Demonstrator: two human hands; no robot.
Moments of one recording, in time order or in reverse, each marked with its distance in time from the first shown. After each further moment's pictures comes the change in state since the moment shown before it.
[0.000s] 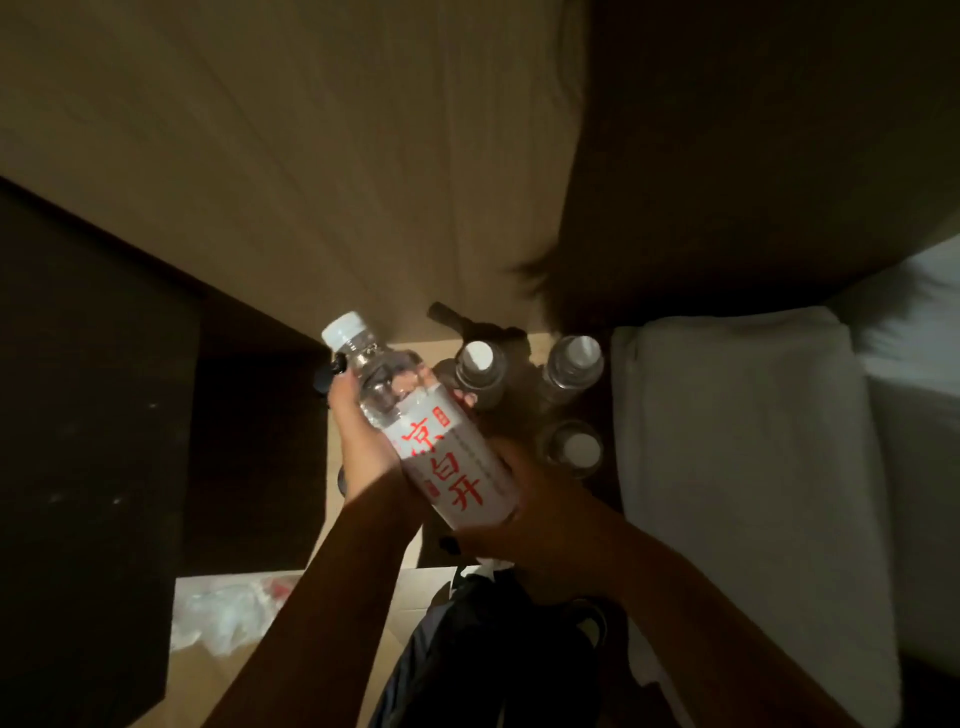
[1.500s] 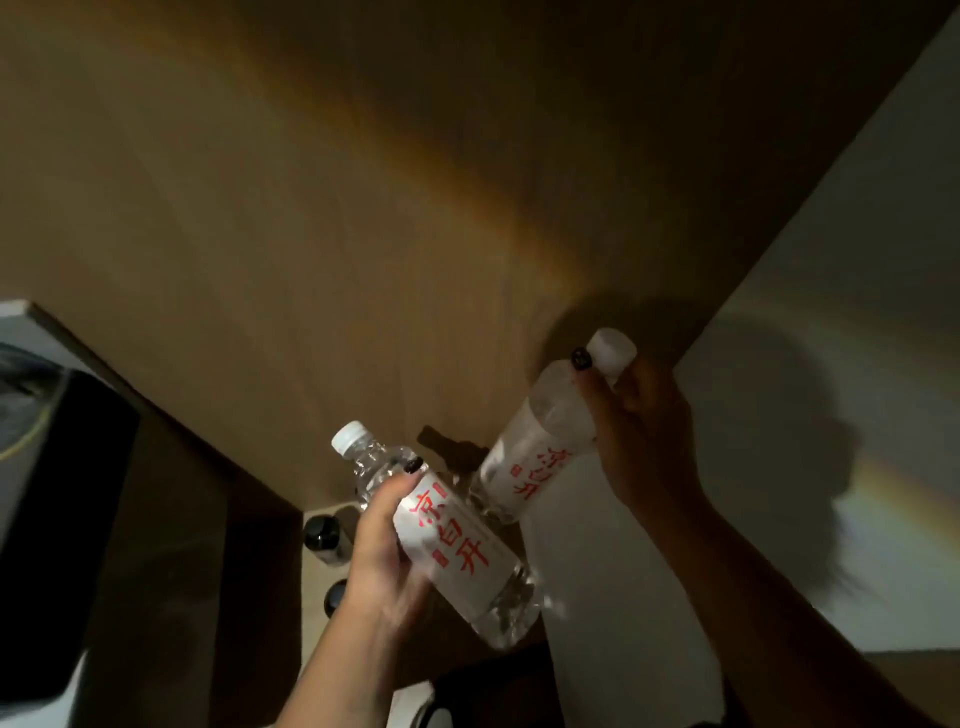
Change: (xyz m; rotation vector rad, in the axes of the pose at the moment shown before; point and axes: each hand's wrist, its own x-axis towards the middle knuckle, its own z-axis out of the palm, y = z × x) left_hand -0.189 0.084 0.054 -0.023 -0.392 -0.207; right_hand -0.182 -0.198 -0.092 0.035 1.145 -0.335
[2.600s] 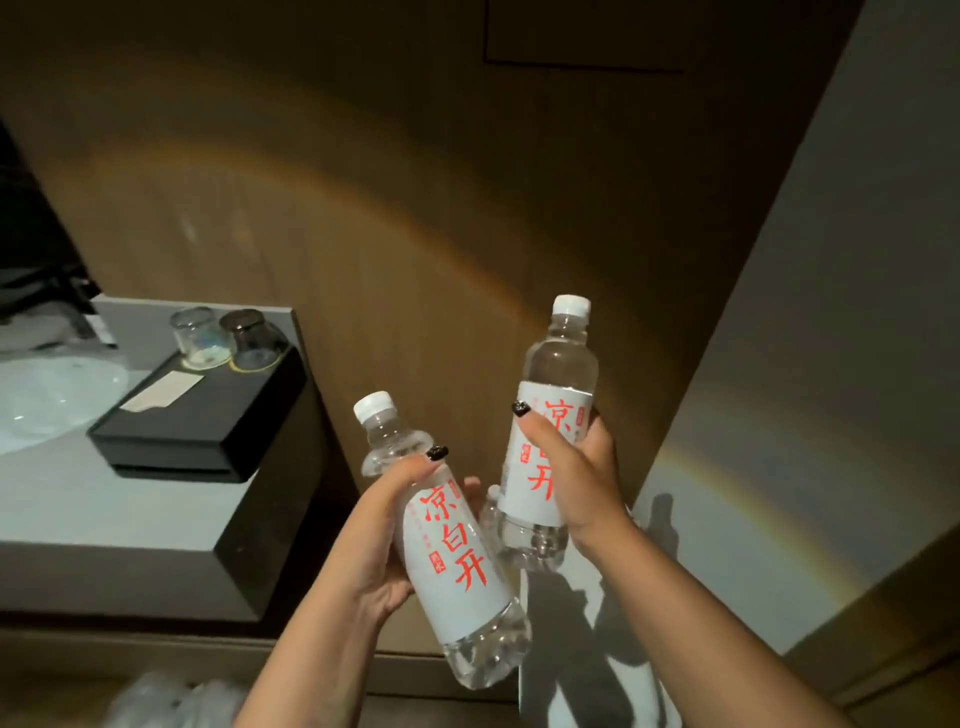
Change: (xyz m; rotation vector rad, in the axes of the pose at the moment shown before) left_hand -0.287 -0.085 0.054 0.225 -0.081 0.321; right_hand -0.151 -0.082 -0.144 0.594 -0.376 0.152
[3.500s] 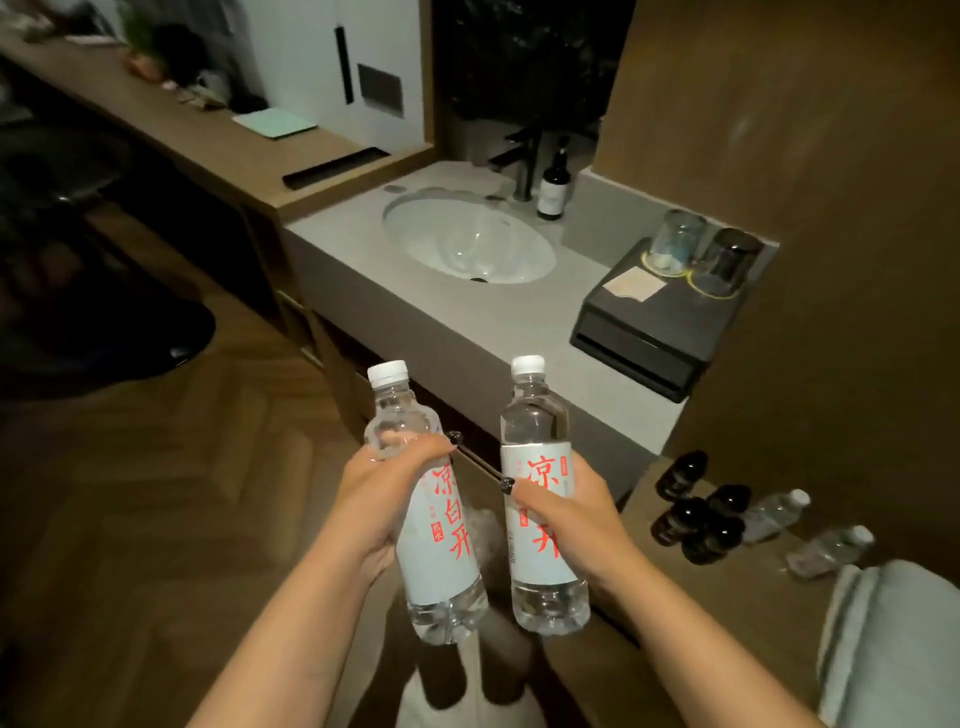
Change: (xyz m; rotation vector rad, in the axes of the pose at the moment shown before) left_hand -0.190 0.127 -0.408 -0.025 0.779 0.233; right_hand -0.196 0.174 0.390 -0.480 -0.836 0.303
